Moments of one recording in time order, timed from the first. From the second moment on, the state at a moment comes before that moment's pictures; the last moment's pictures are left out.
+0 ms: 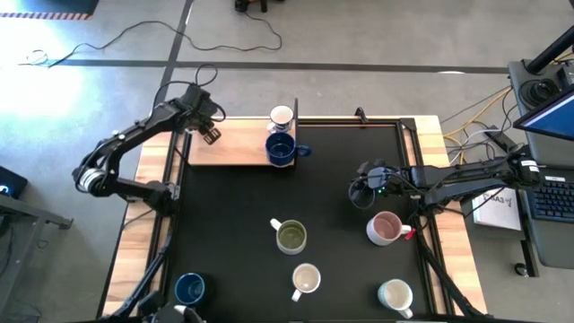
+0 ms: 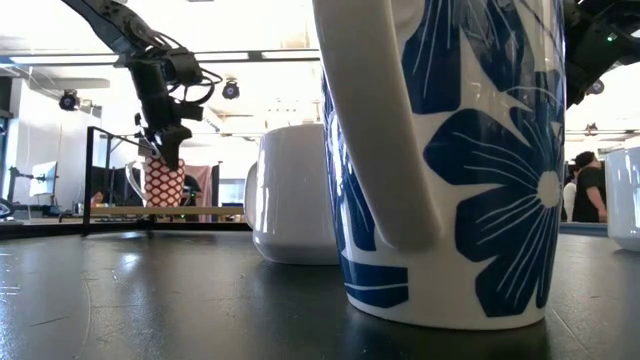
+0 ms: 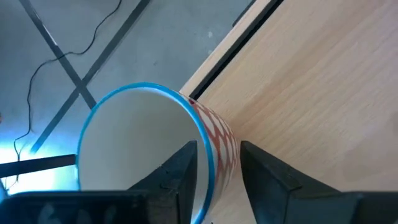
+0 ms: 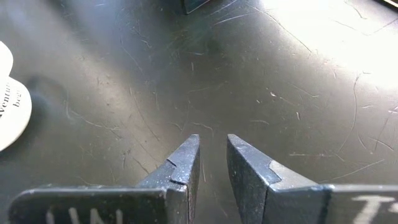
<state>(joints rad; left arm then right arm) 0.99 1.28 0.96 -0.67 -0.25 0.37 -0.02 0.95 0.47 -0.34 0.29 0.52</state>
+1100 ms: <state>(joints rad) 0.39 1.22 1.09 -0.90 -0.06 -0.21 -0.02 0.95 0.47 -0.33 0.29 0.52</state>
